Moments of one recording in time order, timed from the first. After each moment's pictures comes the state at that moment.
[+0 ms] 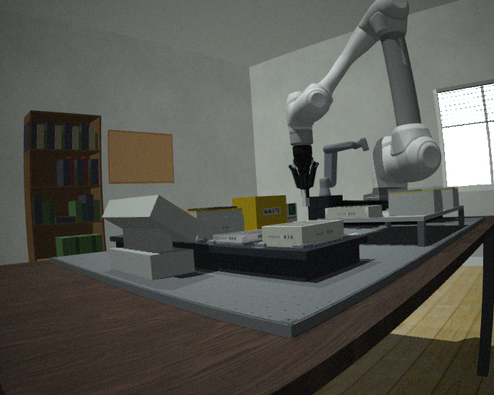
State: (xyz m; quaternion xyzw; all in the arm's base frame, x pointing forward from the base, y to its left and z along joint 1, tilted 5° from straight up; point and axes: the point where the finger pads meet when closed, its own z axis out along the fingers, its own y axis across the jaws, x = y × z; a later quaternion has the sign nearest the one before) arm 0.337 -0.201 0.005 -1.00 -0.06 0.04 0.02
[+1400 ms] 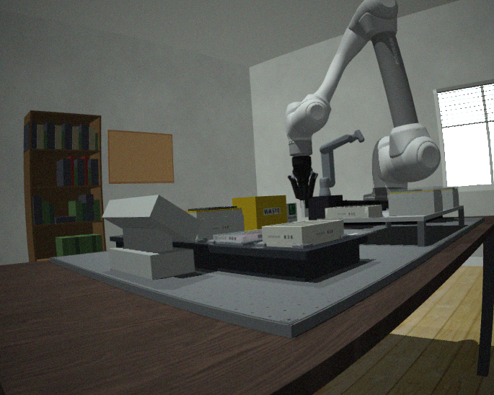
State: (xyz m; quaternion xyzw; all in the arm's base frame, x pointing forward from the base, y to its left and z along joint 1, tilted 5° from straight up) arm 0.335 -0.206 -0.036 -1.00 -0.06 0.04 0.02
